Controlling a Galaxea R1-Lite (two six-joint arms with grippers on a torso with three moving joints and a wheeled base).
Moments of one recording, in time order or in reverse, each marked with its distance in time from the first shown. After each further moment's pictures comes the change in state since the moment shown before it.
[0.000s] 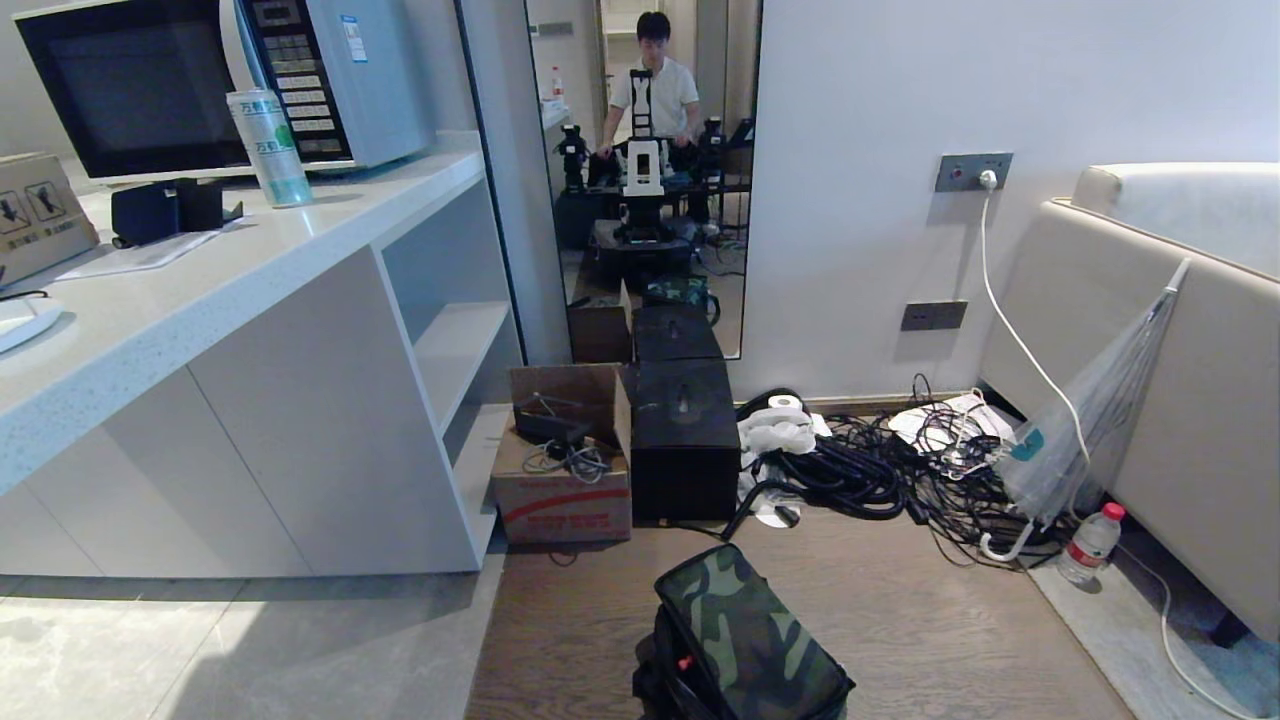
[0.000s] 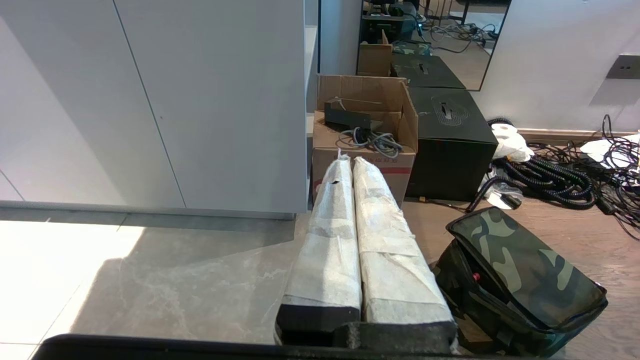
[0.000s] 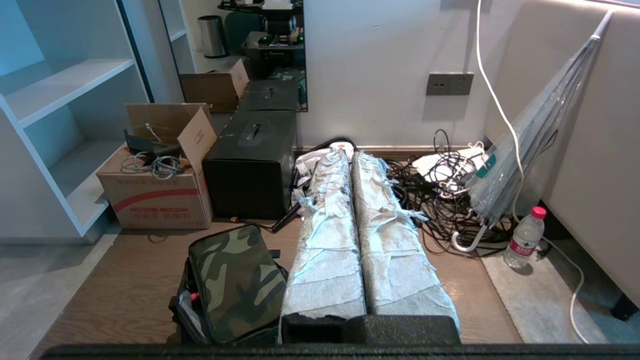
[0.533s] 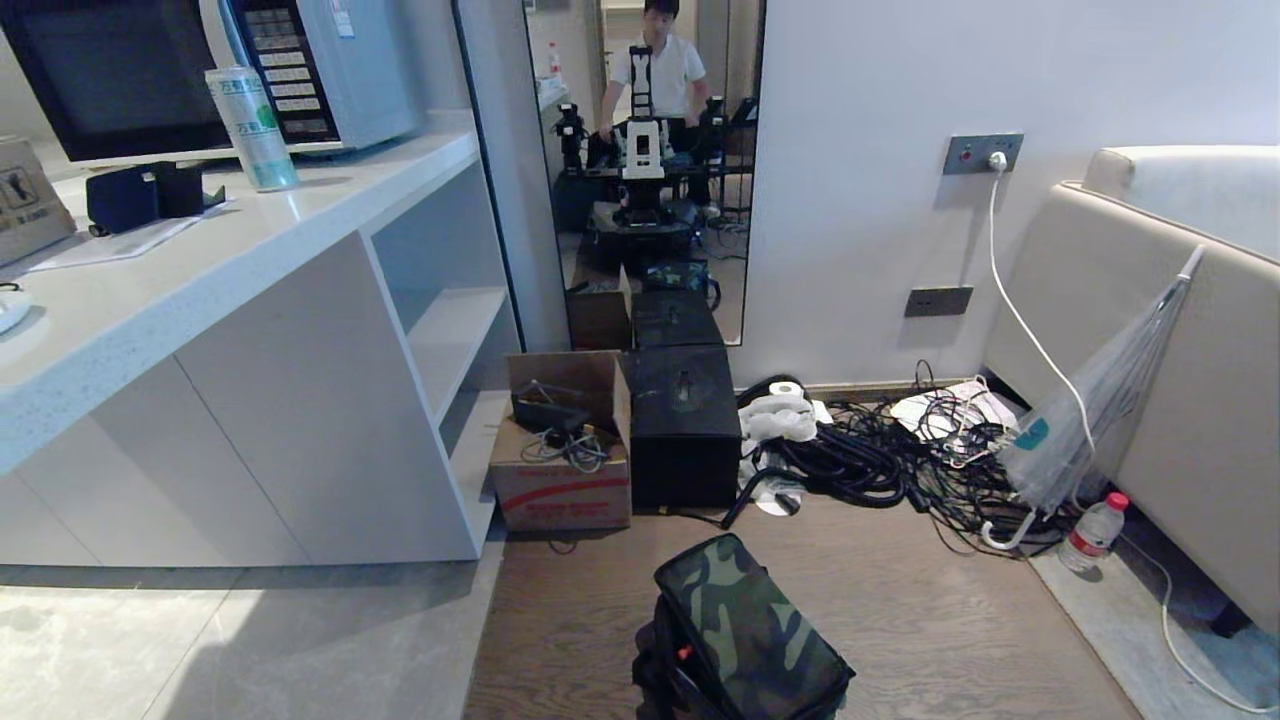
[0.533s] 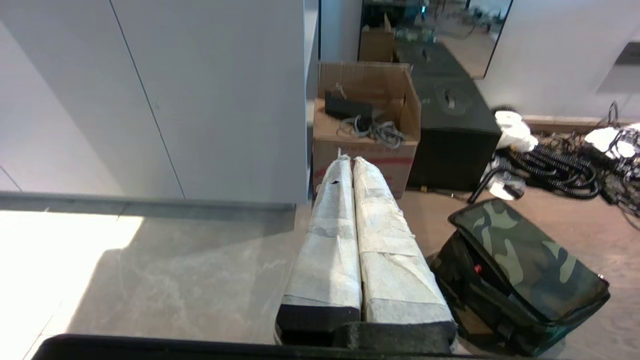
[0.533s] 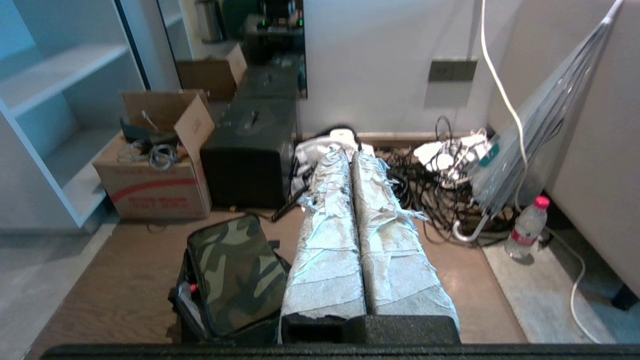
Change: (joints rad) left arm 0.000 0.000 0.000 0.000 0.000 -0.001; right arm 0.000 0.000 0.000 0.000 0.000 0.000
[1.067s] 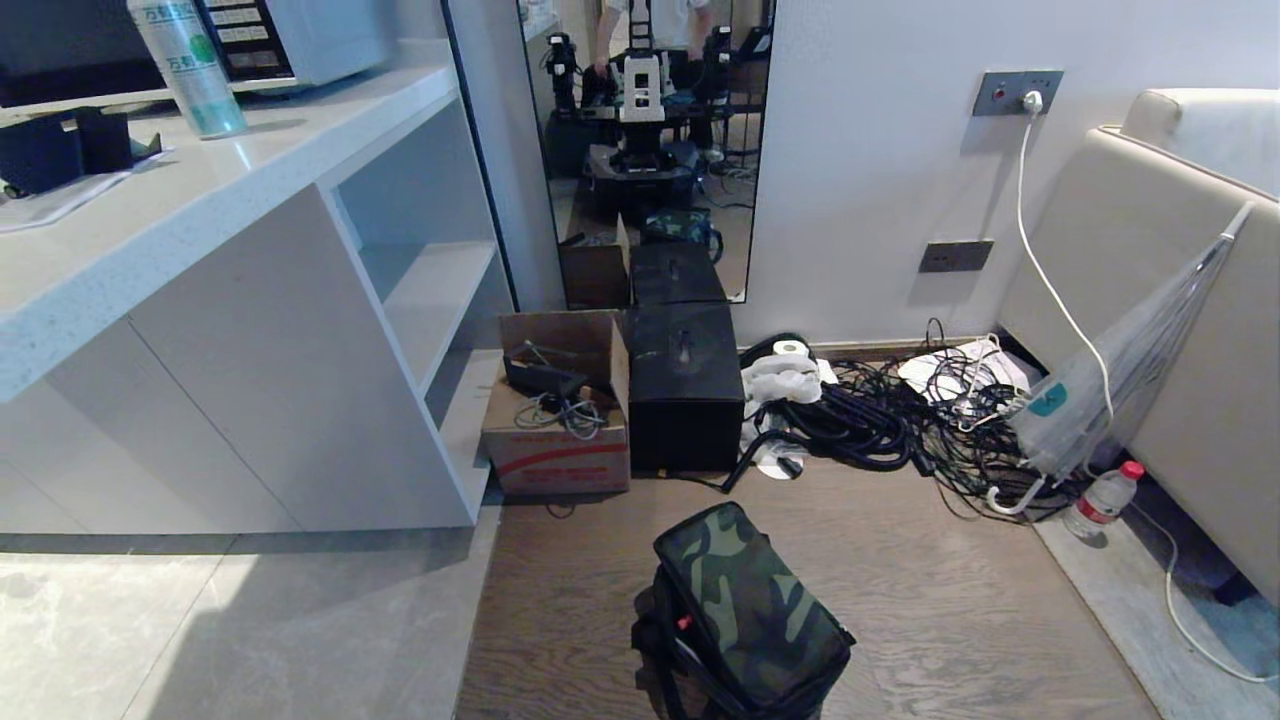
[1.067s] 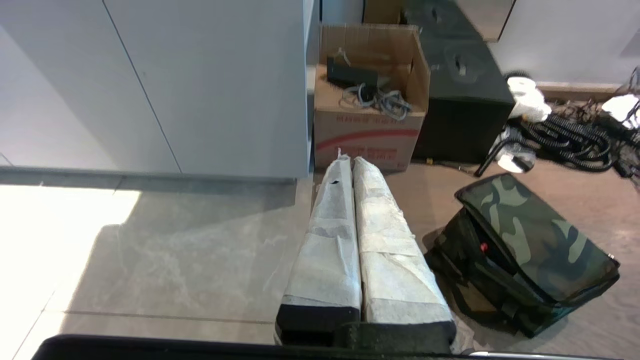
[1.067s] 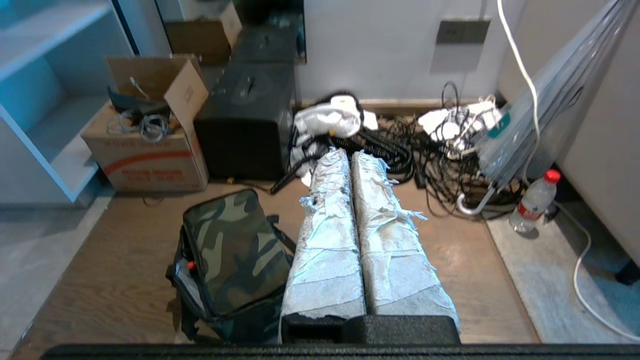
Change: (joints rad) left arm 0.000 0.000 0.000 0.000 0.000 0.000; right arm 0.000 0.000 0.000 0.000 0.000 0.000
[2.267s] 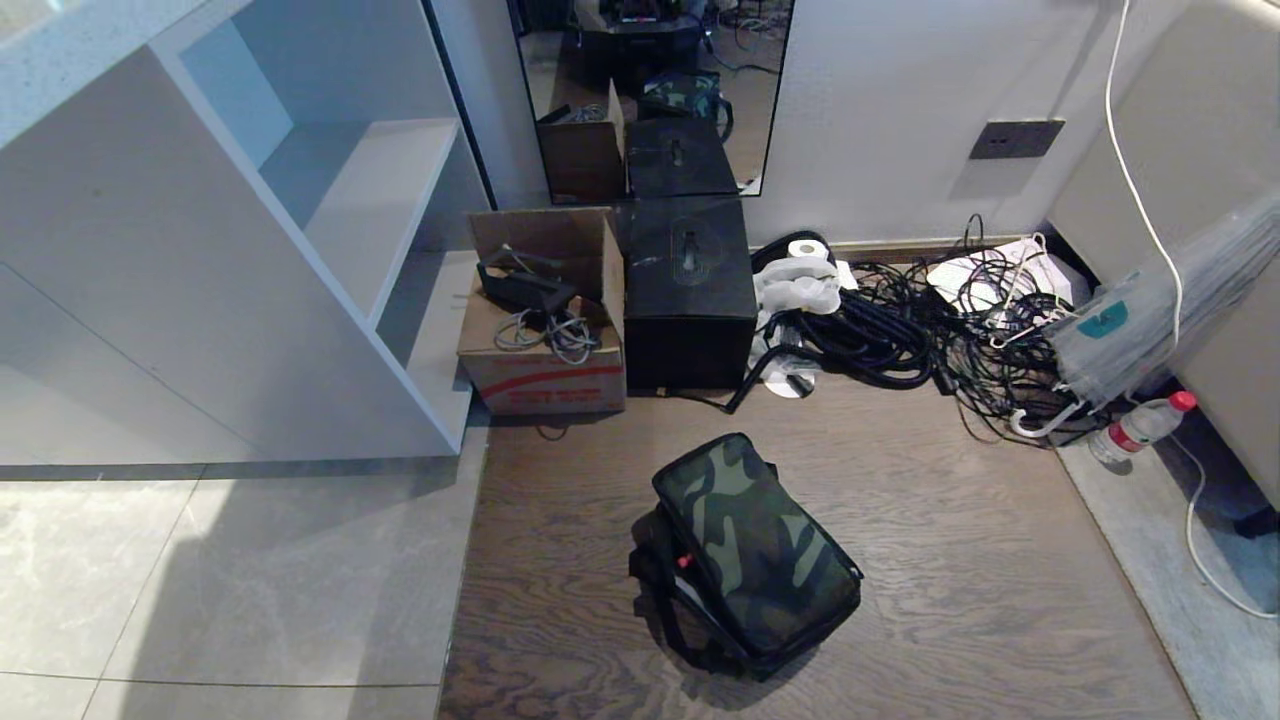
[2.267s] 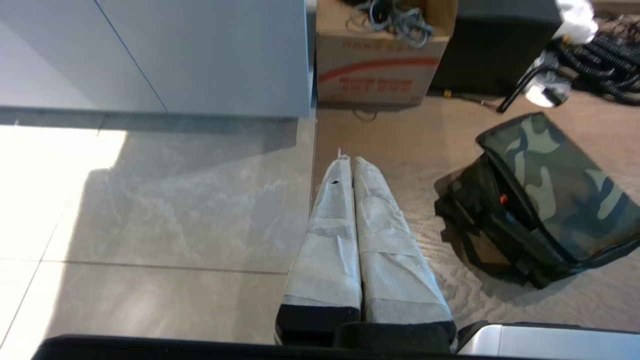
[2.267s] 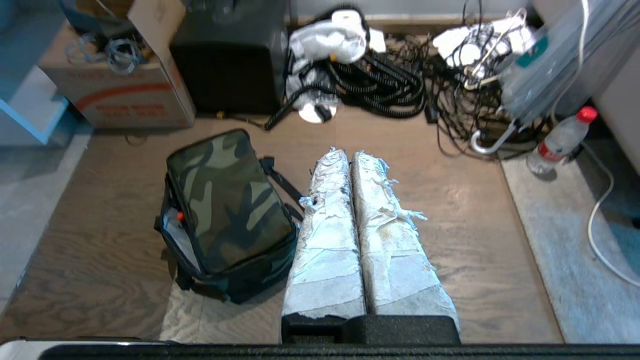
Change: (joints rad) left arm 0.000 0.000 0.000 0.000 0.000 0.001; right arm 0.000 -0.001 0.000 0.000 0.000 0.000
